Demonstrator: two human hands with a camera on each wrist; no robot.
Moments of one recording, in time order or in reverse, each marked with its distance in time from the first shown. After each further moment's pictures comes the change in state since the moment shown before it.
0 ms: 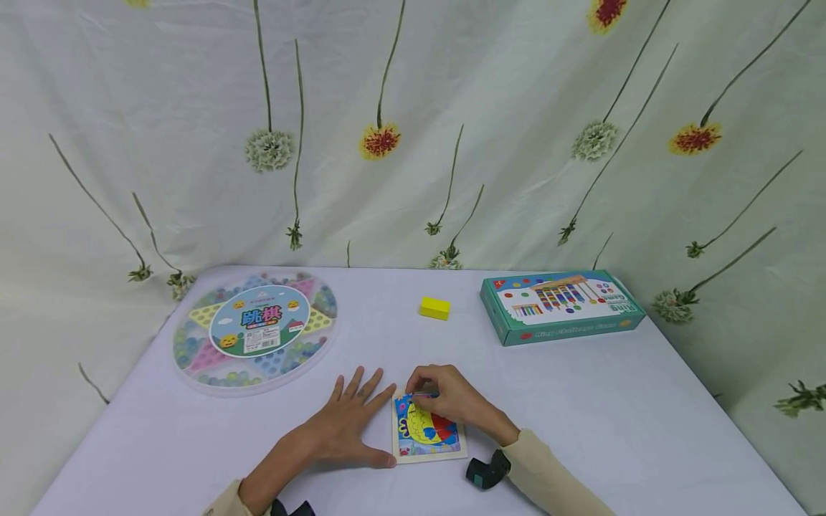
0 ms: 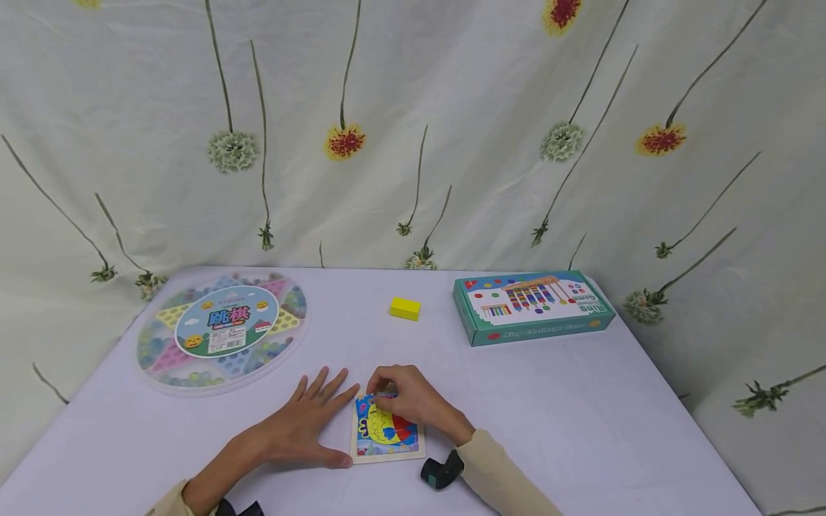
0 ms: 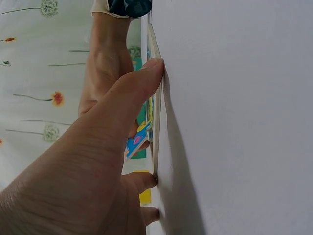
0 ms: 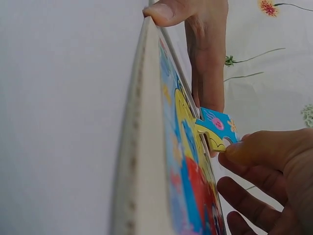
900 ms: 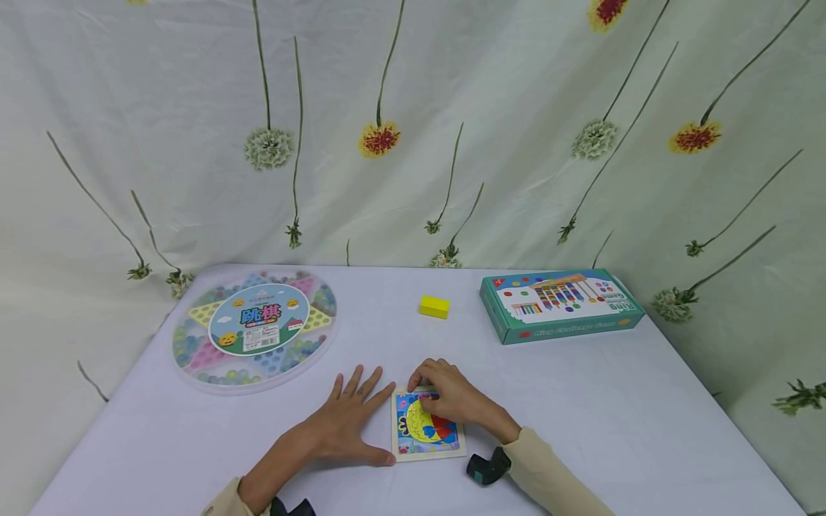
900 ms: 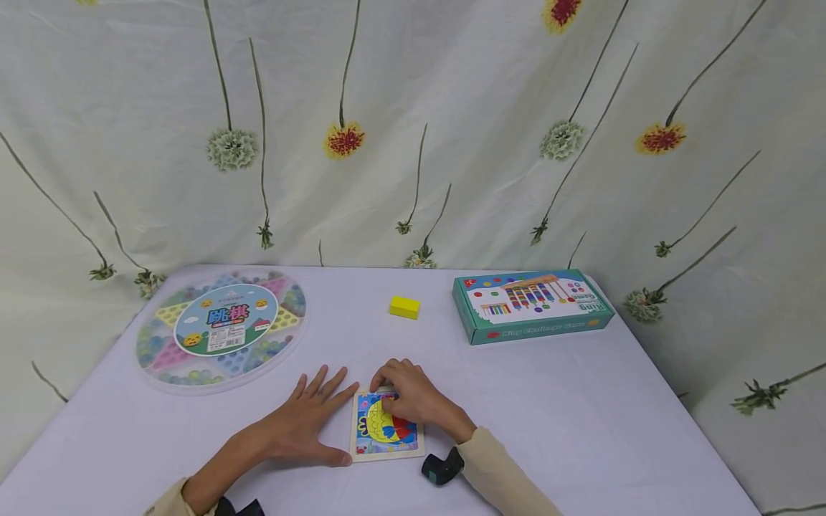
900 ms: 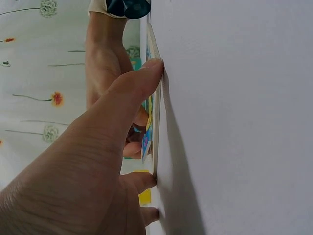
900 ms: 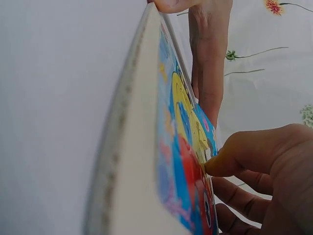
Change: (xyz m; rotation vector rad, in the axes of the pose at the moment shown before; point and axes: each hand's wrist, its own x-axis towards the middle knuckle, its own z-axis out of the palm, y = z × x) left_hand -0.002 0.001 -0.002 0.007 0.009 0.029; right_hand -0.001 -0.004 -0.002 -0.267 -0.019 0.042
